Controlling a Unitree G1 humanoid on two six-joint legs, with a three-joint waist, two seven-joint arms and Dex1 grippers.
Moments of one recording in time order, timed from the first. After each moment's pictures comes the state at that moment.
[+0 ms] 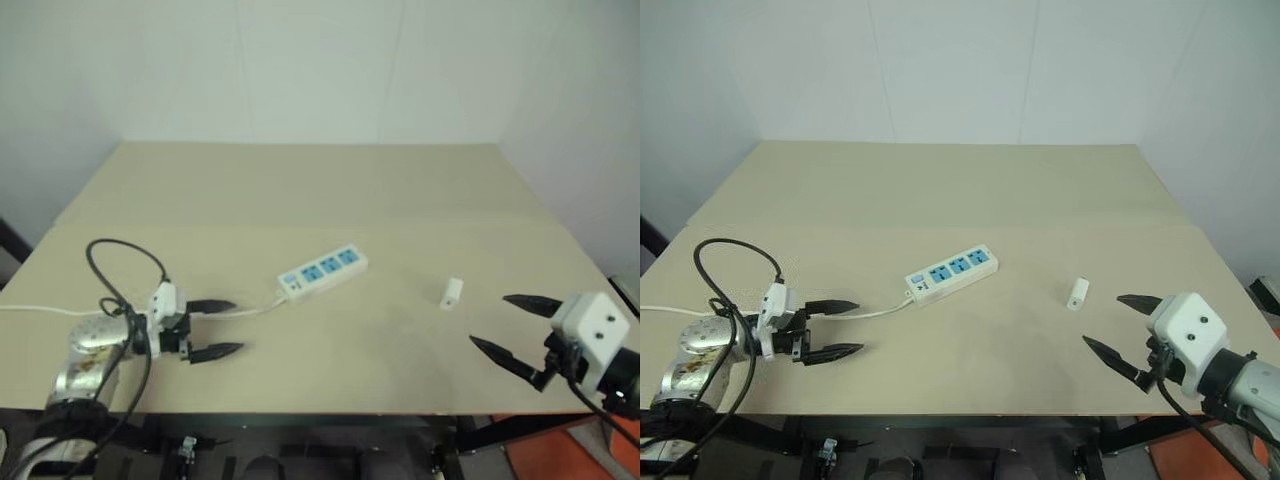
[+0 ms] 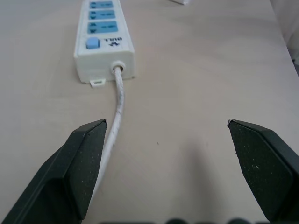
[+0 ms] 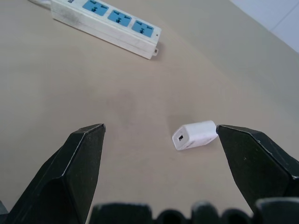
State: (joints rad) left arm -0.33 0.69 0.08 0.36 -0.42 -0.07 -1.37; right arm 0.30 -0.81 -0.56 -0.66 0.41 0.40 0.83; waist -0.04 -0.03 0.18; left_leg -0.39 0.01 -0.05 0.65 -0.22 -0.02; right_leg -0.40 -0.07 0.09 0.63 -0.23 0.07
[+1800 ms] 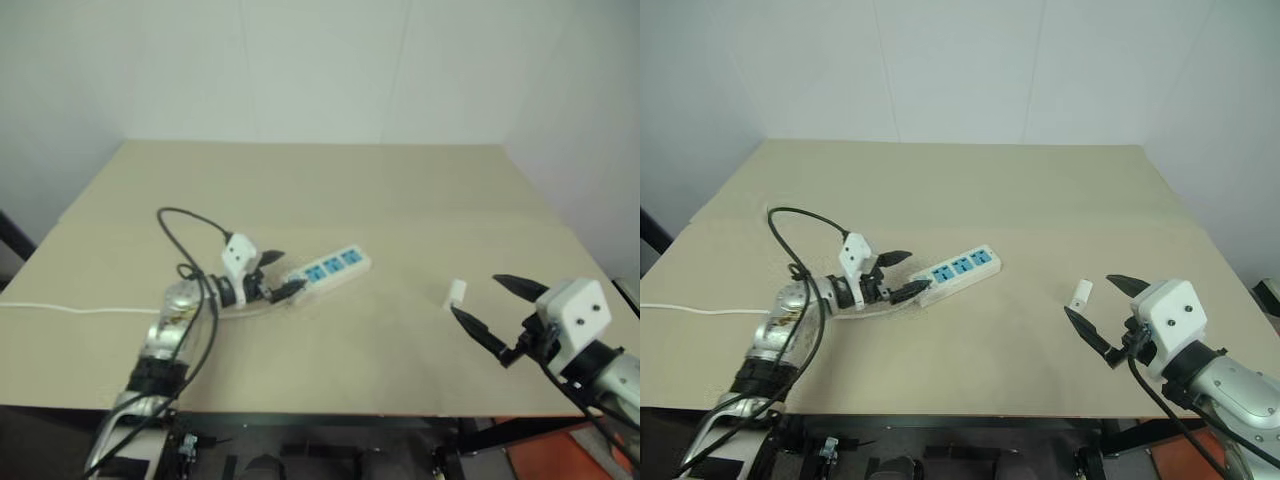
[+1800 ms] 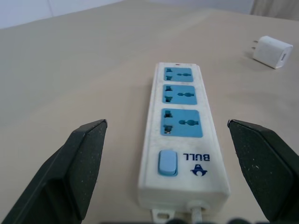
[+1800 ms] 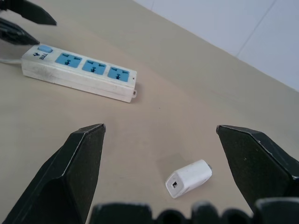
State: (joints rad) left arm -0.58 0.40 -0.05 0.40 -0.27 0.08 -0.93; right arm 0.21 -0.68 -0.46 -0.73 0.43 0.45 0.60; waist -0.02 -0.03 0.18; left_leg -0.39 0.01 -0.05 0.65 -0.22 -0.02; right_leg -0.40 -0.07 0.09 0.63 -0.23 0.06
